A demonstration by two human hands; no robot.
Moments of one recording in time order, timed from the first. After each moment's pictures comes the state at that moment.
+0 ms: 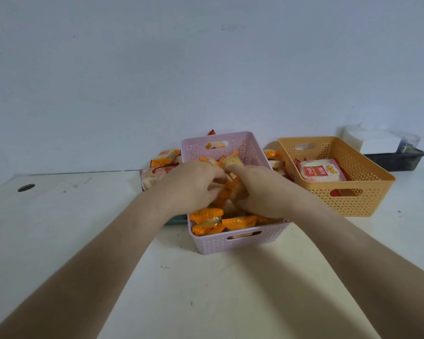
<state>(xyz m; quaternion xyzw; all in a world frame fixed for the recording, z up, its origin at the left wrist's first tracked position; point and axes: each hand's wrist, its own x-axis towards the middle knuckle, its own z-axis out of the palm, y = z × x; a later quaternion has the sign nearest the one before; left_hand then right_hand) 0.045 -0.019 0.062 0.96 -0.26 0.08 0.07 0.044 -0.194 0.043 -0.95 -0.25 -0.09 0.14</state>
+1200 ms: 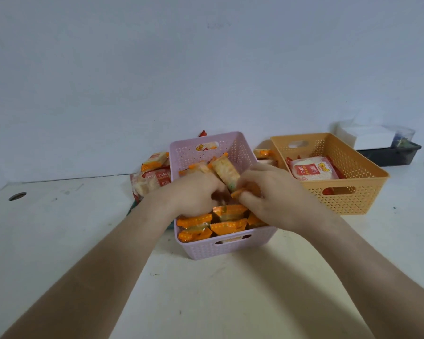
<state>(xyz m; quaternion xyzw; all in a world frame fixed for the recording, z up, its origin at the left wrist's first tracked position) 0.067 -0.042 0.051 0.96 -0.27 -0.06 0.04 0.028 -0.223 0.033 -0.93 -0.22 -0.19 0.22</state>
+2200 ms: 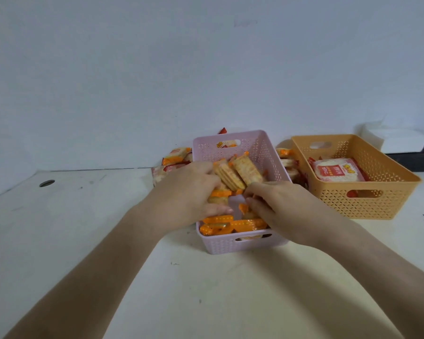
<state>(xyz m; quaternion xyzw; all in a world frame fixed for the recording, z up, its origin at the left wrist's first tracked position) 0.022 -0.002 0.058 0.96 -0.25 0.12 0.01 0.014 -0.209 0.027 -0.93 -0.30 -0.14 0.15</state>
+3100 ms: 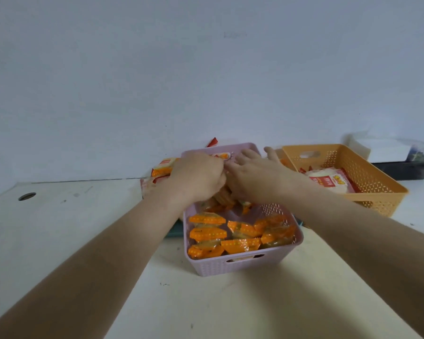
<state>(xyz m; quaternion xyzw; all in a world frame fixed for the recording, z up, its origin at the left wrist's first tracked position) 0.092 -0.033 0.068 0.97 -0.19 0.15 -0.06 0.094 -0.182 0.056 -0.96 -0.22 -0.12 -0.12</state>
